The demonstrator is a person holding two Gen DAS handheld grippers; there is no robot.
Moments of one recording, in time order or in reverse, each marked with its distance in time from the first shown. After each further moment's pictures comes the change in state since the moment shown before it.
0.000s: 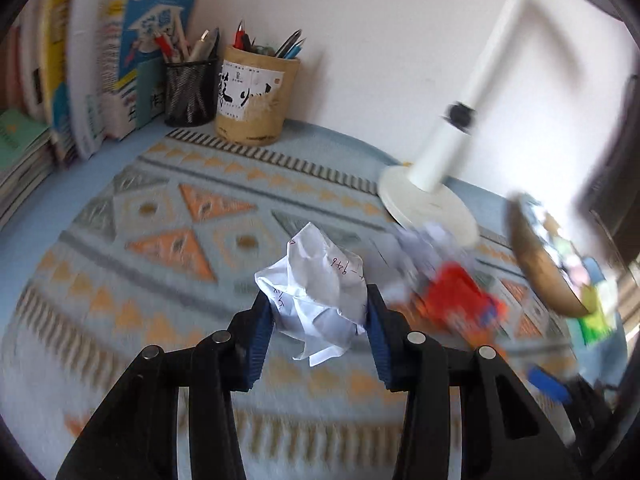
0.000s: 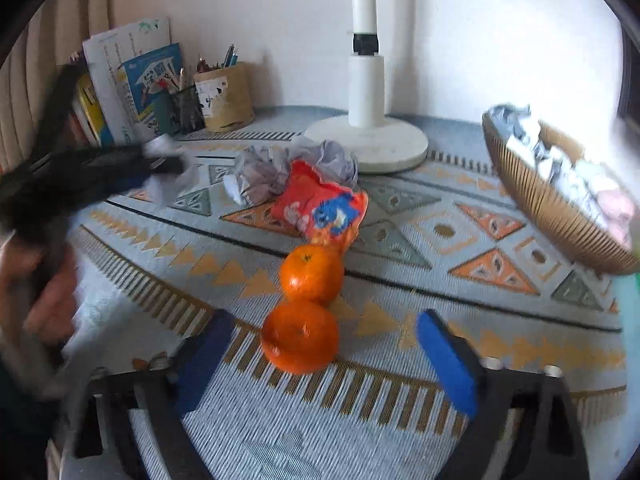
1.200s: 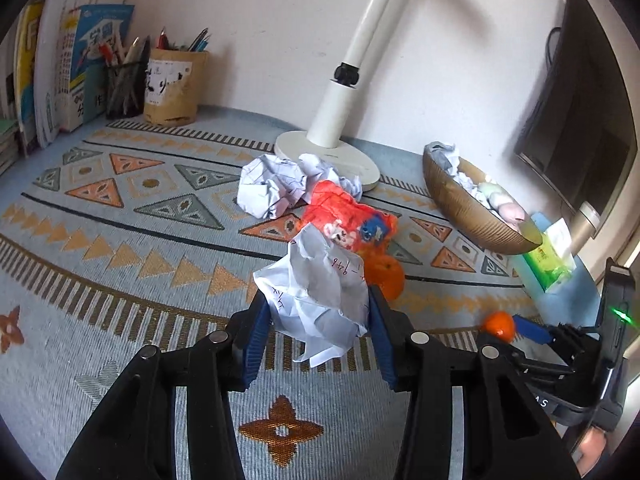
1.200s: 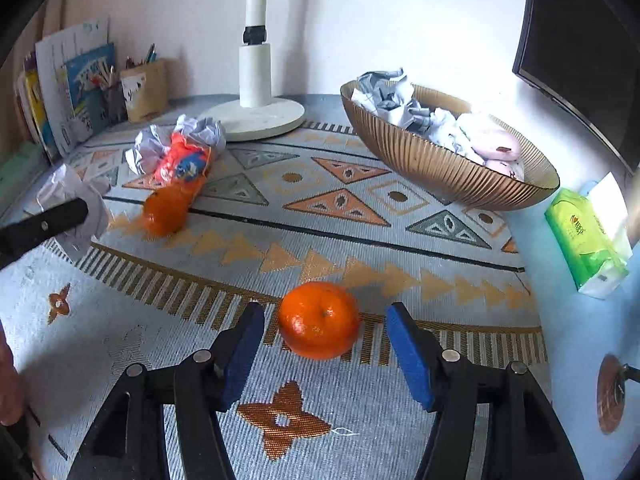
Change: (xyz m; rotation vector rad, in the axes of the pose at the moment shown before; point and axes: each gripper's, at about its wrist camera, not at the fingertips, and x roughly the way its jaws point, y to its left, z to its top) left arm -0.017 -0.061 -0.062 0.105 -0.019 -0.142; right arm -0.037 -0.088 -0.064 0.095 0.051 -0.180
